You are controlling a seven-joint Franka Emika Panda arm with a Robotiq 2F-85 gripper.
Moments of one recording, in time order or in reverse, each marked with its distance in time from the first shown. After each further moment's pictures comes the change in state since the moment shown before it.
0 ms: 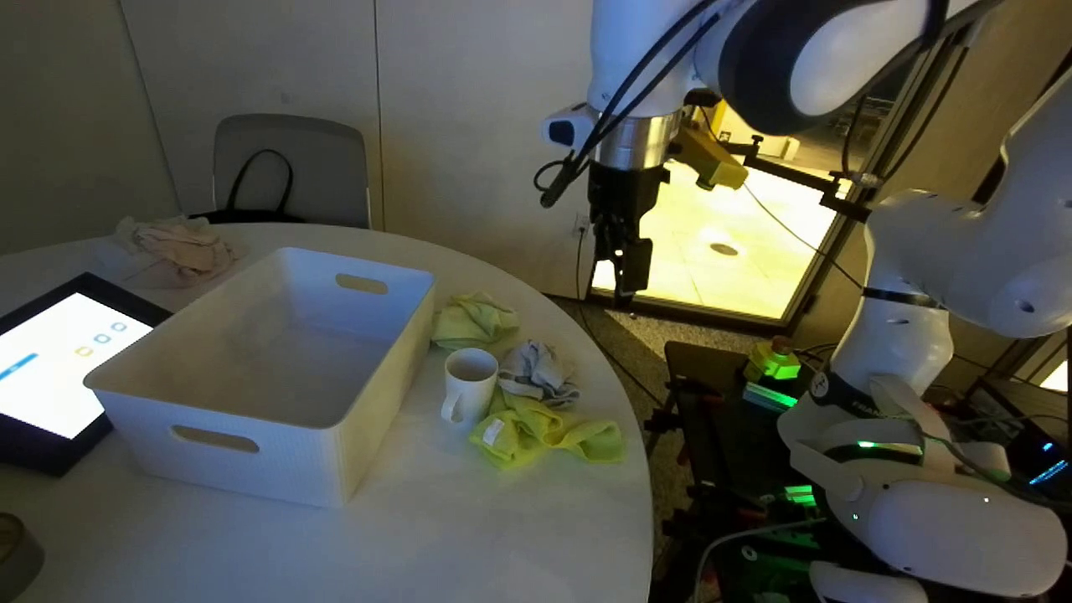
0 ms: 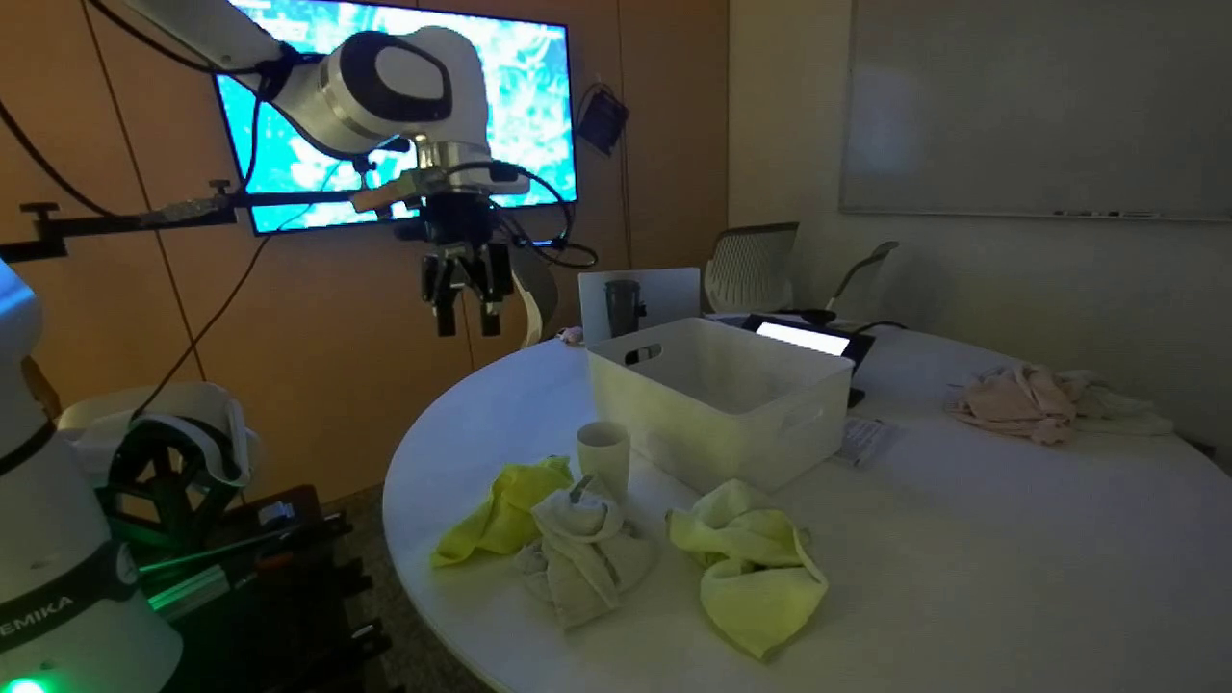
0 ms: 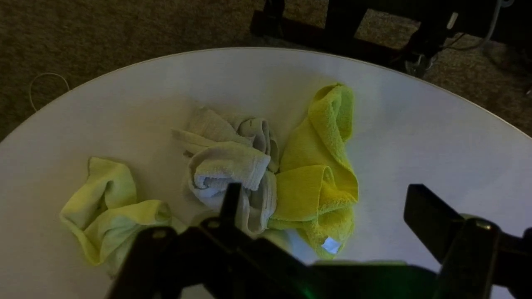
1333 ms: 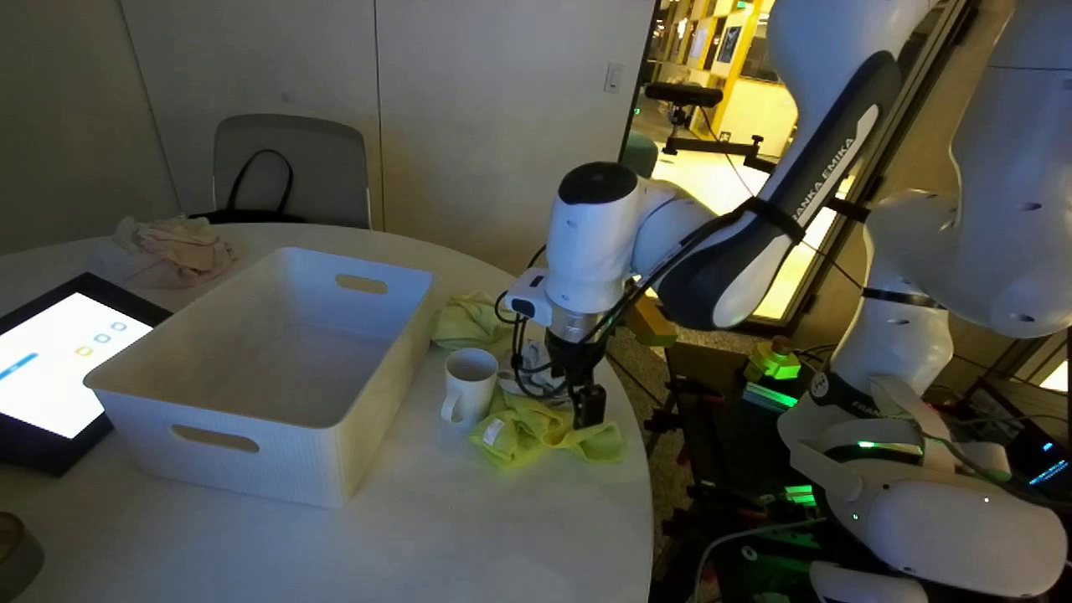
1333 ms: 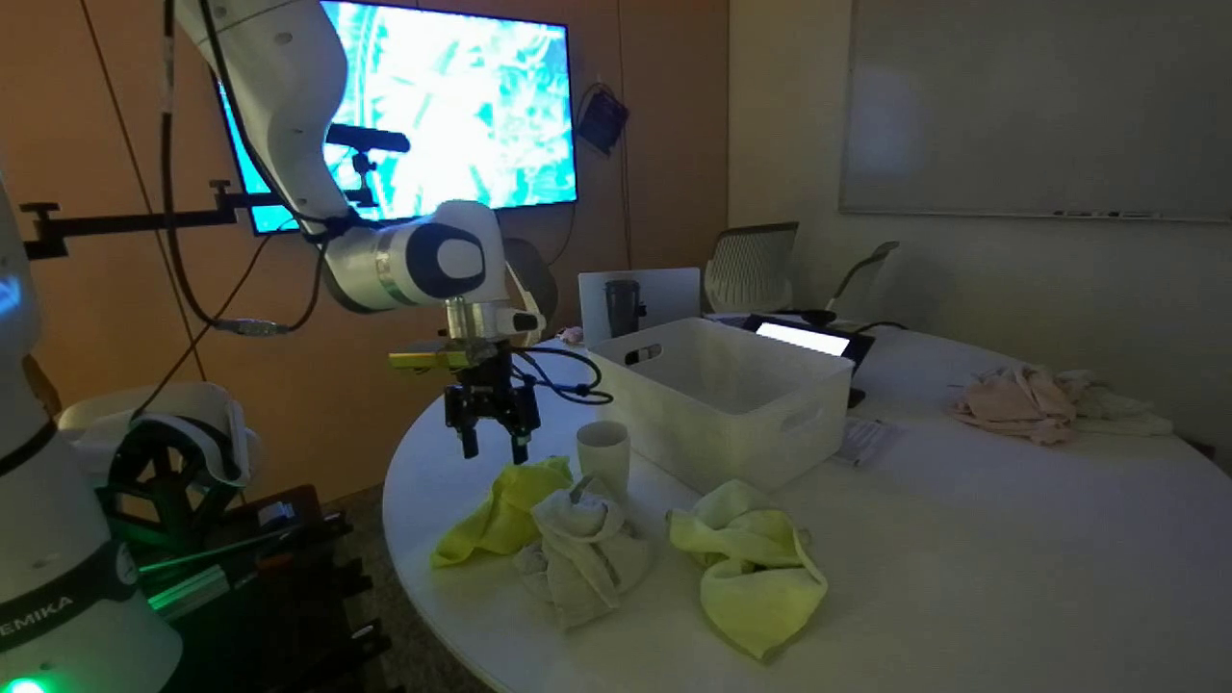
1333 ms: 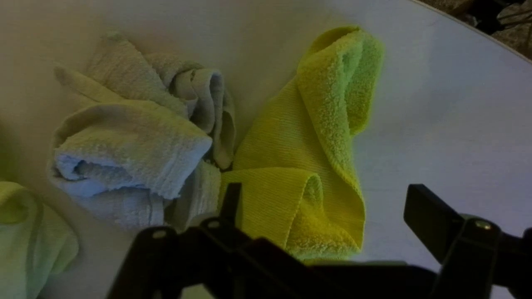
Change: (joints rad) arm 0.017 0.439 -0.007 -0.079 -0.213 0.531 0.099
